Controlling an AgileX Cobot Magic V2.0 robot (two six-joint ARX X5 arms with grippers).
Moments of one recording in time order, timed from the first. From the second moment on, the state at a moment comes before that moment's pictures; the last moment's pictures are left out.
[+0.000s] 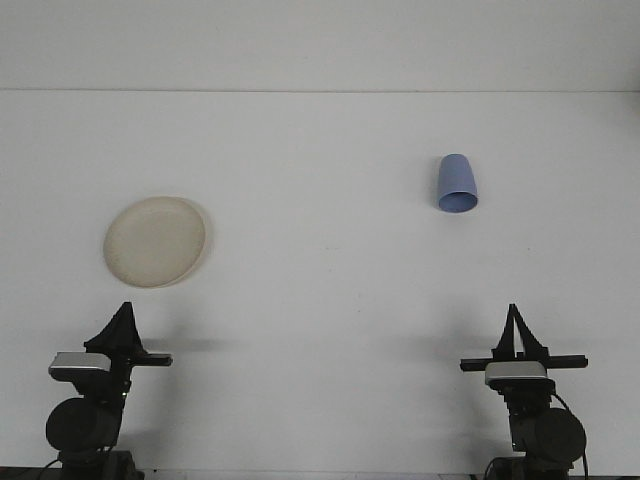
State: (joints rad) left arm 0.00 0.01 0.03 0.16 0.00 -0.01; right arm 0.02 0.00 0.01 0.11 0.02 -0.31
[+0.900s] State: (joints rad) left arm 0.00 0.01 0.03 0.16 0.00 -0.02; right arm 0.02 0.00 0.01 0.12 0.00 -0.30
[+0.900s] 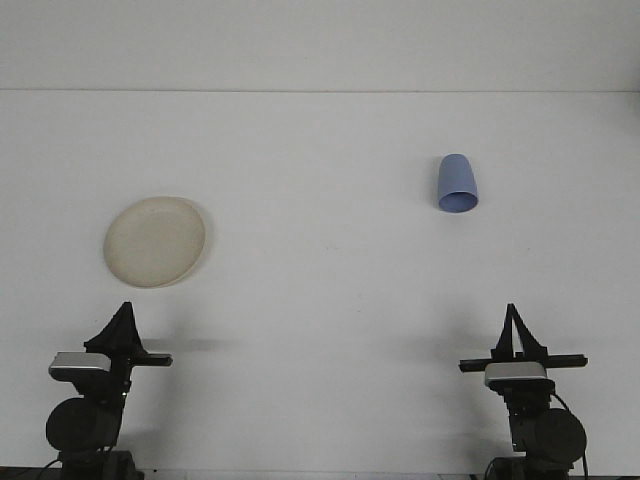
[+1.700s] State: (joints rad) left arm 0.00 0.01 0.03 0.16 0.00 -0.01; right arm 0.02 0.52 0.58 -0.06 0.06 0.16
